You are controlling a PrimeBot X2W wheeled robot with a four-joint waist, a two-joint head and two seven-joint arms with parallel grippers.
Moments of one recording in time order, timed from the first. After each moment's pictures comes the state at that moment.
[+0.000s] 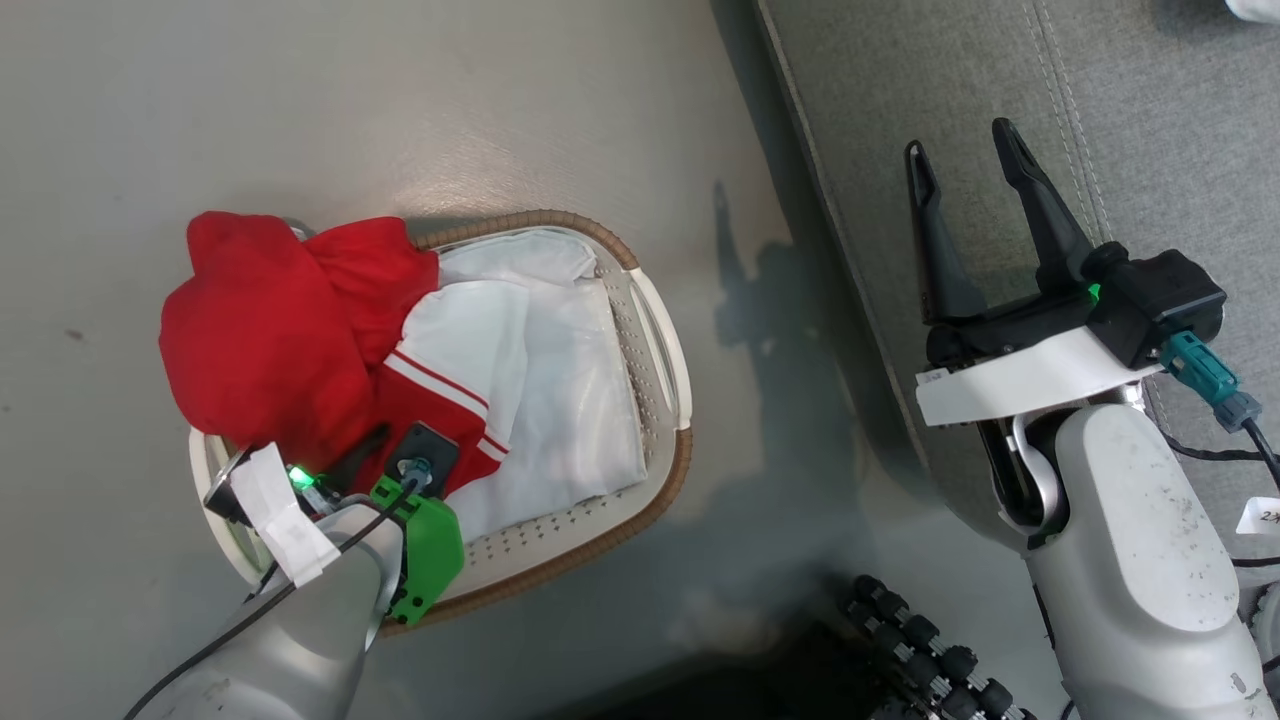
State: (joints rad) left arm -0.73 0.11 -0.74 1.27 -0.12 -0.03 -0.20; right arm -0.47 -0.05 0.10 0.13 0.18 0.13 -0.26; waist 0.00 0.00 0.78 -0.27
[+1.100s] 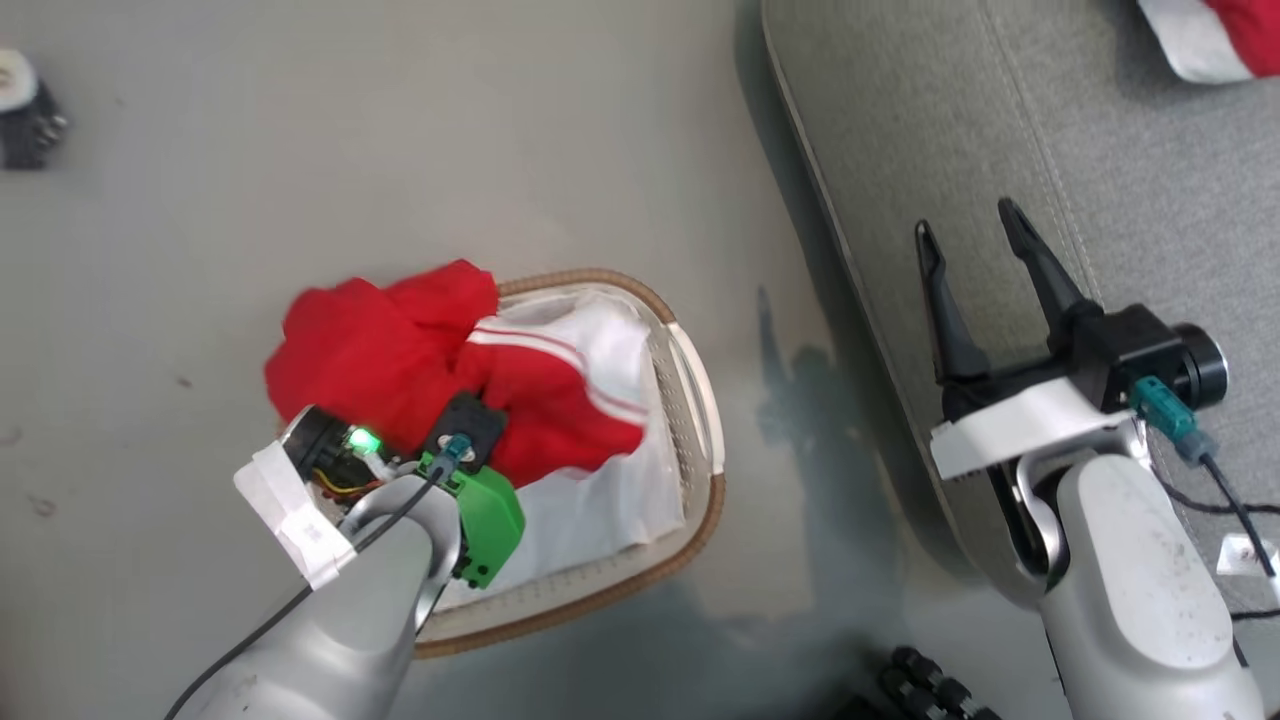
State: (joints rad) left arm -0.70 0.11 -0.72 1.06 -0.19 -0.07 -0.26; right arm -0.41 -0.05 0.05 0.21 0.07 0.13 -0.26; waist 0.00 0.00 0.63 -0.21
